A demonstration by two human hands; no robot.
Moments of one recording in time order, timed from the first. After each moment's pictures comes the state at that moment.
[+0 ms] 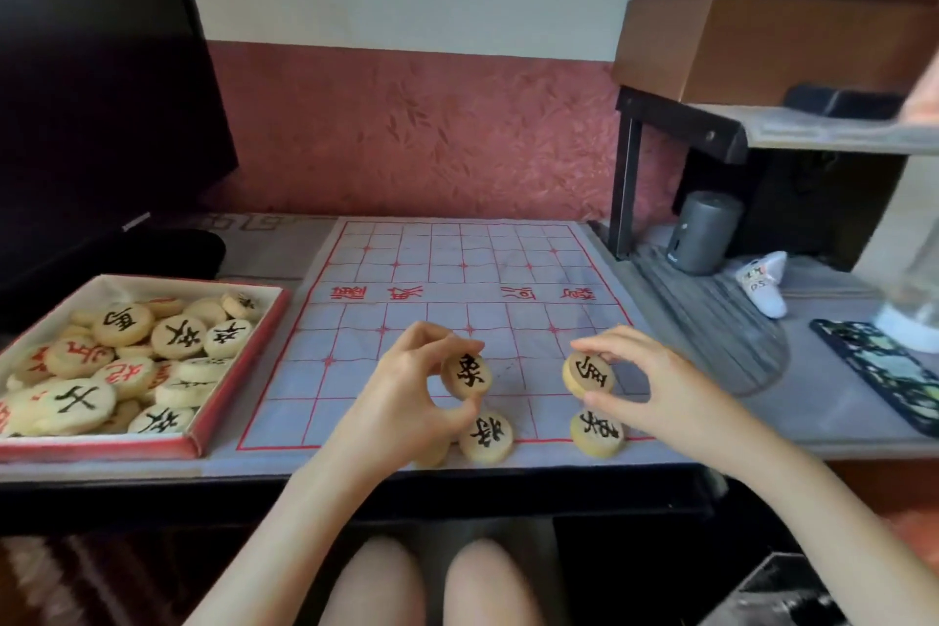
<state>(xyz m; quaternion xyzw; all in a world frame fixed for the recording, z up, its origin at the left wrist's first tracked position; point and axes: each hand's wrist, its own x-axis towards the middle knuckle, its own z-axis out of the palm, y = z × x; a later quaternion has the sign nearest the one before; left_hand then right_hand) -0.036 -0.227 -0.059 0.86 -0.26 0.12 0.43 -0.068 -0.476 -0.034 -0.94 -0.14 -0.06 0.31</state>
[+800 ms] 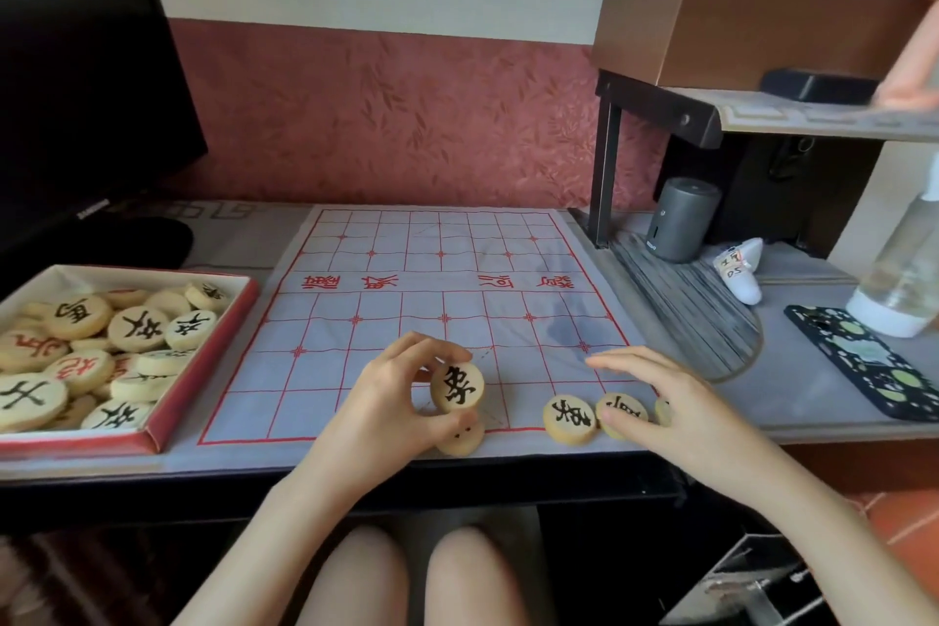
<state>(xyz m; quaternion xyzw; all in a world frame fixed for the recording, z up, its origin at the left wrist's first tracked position) -0.041 -0.241 -0.073 0.85 -0.25 0.09 0.45 -0.094 -0.509 -0.051 -0.94 -0.10 -0.06 0.31</state>
